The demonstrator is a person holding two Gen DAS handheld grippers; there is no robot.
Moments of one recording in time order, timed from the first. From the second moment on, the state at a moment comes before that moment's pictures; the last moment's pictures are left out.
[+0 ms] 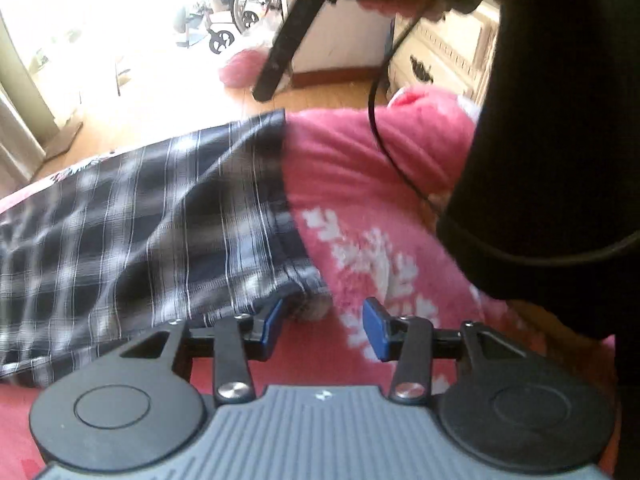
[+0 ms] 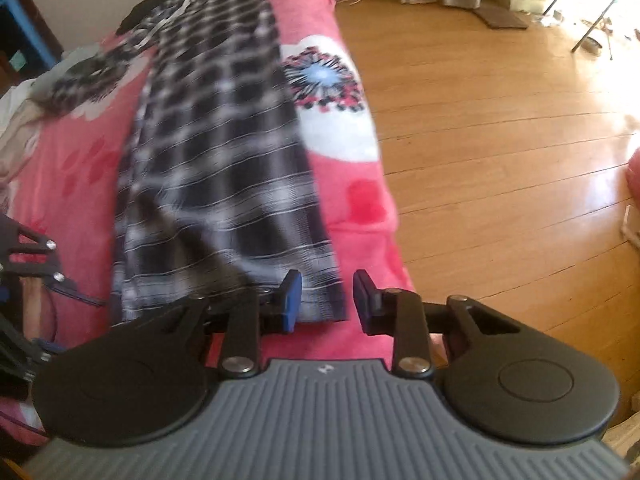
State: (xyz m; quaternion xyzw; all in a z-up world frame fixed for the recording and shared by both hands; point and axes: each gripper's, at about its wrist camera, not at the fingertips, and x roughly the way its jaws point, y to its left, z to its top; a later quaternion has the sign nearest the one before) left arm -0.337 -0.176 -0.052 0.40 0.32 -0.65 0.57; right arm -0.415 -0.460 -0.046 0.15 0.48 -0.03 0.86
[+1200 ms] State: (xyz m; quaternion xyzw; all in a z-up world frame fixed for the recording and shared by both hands) left arm -0.222 -0.138 -0.147 -0.12 0.74 -0.42 0.51; right arm -0.442 -0.486 -0.072 0.28 0.43 -0.05 0.86
